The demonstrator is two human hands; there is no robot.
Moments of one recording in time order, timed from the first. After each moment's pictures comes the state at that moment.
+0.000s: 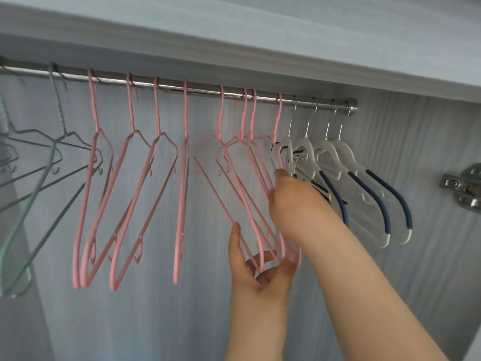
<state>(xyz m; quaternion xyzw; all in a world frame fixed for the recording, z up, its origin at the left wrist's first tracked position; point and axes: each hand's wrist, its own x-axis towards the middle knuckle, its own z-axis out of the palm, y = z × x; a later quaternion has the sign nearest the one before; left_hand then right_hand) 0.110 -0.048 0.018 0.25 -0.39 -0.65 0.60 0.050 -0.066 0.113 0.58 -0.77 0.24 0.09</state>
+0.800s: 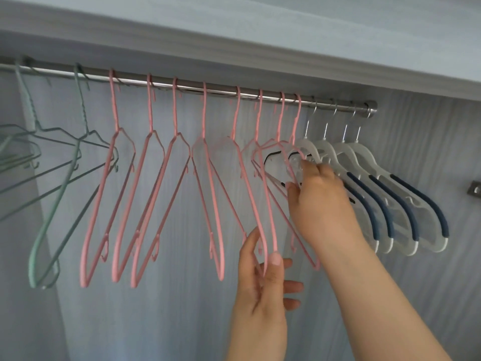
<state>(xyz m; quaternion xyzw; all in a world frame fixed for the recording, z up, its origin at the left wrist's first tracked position) 0.139 -0.043 0.011 0.26 -0.51 -0.60 0.56 0.046 -0.070 0.103 0.55 -0.74 0.34 0.19</state>
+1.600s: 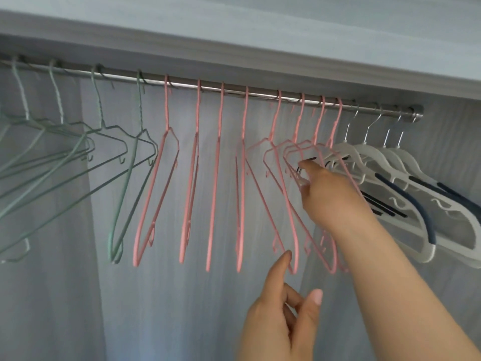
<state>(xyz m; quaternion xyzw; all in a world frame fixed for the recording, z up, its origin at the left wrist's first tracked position) 0.178 -0.037 -0.020 0.32 -0.68 -0.36 0.55 0.070 -0.094 0.118 0.60 -0.75 0.26 0.09</state>
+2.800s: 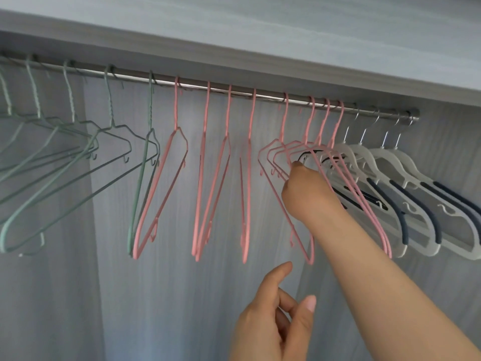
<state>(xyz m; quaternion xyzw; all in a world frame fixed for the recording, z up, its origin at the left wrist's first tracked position) 0.210 -0.025 -0.021 0.31 -0.66 -0.38 0.56 0.111 -0.107 0.118 0.57 -0.77 0.26 0.08</state>
